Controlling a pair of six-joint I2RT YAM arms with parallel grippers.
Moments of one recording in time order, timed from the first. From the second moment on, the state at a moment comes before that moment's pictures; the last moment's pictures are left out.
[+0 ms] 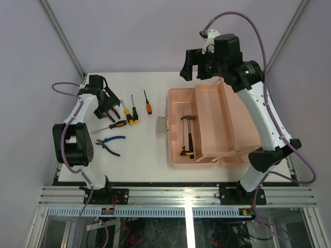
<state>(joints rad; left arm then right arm) 0.08 1.69 1.34 -0.69 -0.02 -0.66 0.47 1.66 2.13 -0.96 -0.14 0.24</state>
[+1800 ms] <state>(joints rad) 0.08 1.95 1.56 -0.71 -0.07 -0.50 0.63 1.86 2.19 -0.92 -0.12 0.24</state>
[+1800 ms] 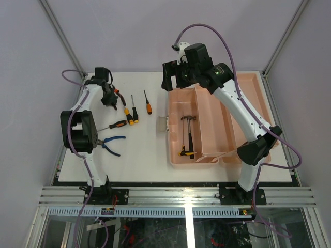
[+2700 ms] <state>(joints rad) -0.33 1.80 1.93 -0.77 0.02 -0.44 0.61 1.88 2.23 -0.80 -0.20 0.36</state>
